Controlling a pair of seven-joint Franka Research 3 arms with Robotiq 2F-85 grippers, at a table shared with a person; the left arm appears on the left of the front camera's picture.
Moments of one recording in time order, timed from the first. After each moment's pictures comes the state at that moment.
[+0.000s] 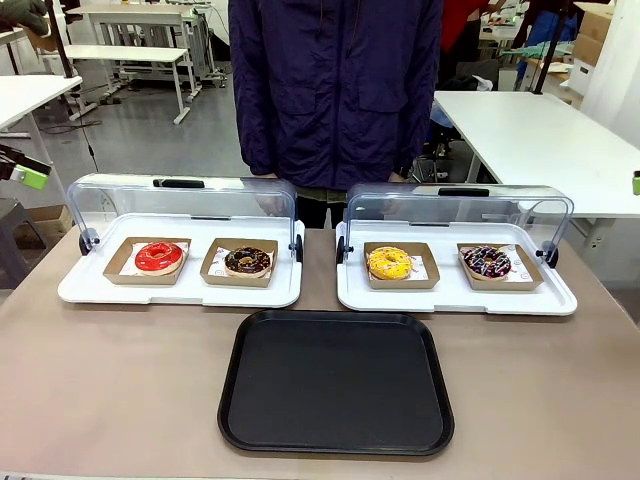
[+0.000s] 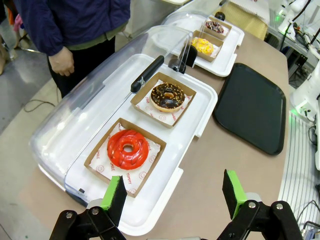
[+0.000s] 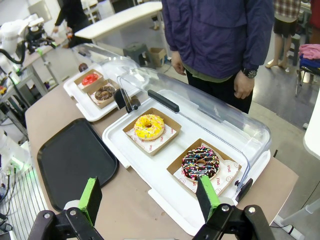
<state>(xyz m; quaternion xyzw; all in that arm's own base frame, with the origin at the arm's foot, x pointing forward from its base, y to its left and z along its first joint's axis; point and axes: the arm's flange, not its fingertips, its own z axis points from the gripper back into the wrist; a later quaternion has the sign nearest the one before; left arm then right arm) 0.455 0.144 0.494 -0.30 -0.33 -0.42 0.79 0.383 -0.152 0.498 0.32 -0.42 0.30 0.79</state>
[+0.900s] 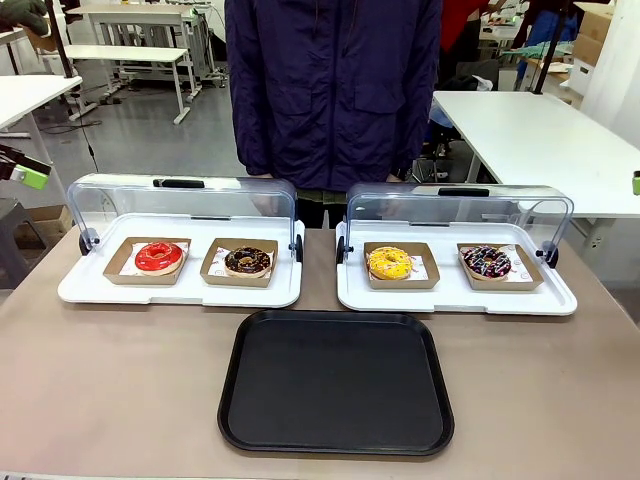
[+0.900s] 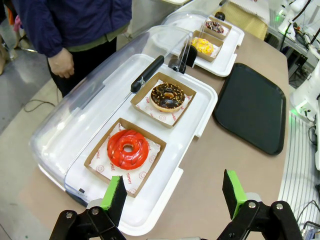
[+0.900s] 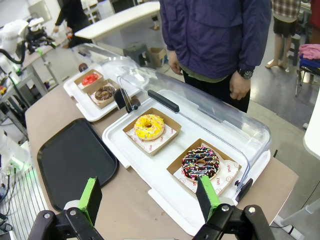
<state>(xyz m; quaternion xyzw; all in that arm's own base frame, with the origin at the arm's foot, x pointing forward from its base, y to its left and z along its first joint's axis) 0.455 0.144 0.494 -0.30 -0.33 -0.42 0.79 0.383 -0.152 0.498 0.32 -0.42 0.30 0.79</state>
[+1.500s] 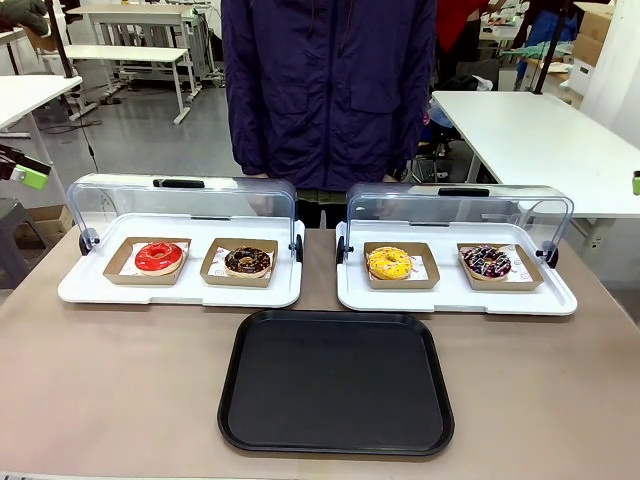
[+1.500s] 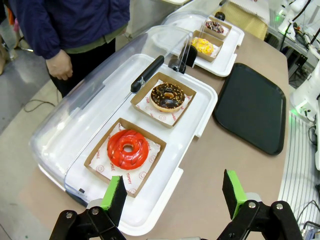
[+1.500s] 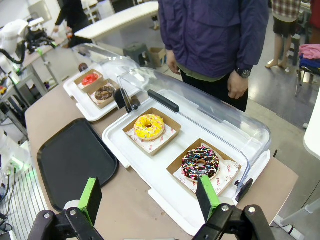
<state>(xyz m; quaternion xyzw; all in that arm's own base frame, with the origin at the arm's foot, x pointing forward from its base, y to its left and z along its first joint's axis) 0.455 0.144 0.494 -0.30 -0.33 -0.42 0.79 0.383 -0.152 0.498 0.32 -0.42 0.30 0.79</state>
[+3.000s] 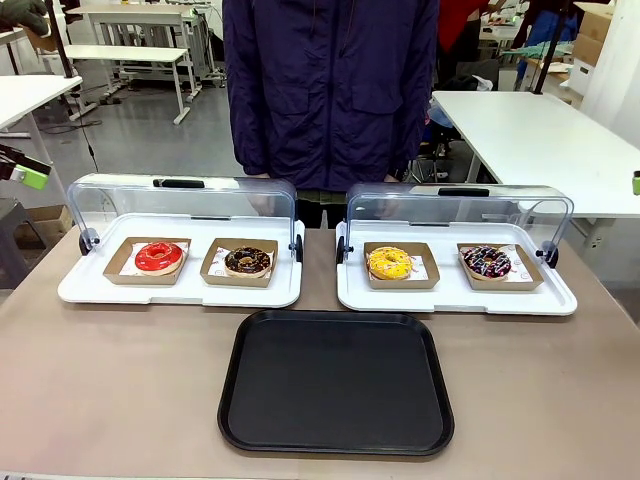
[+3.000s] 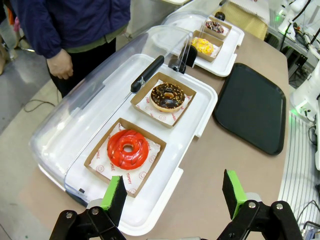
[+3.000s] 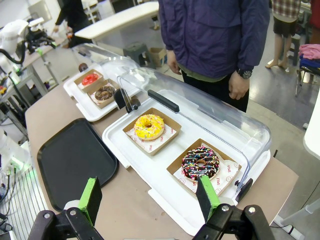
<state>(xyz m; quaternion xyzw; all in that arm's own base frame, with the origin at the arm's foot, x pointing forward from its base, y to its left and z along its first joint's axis) 0.455 0.144 0.494 -0.30 -0.33 -0.42 0.79 0.383 -0.152 0.498 0.32 -0.42 0.30 0.79</state>
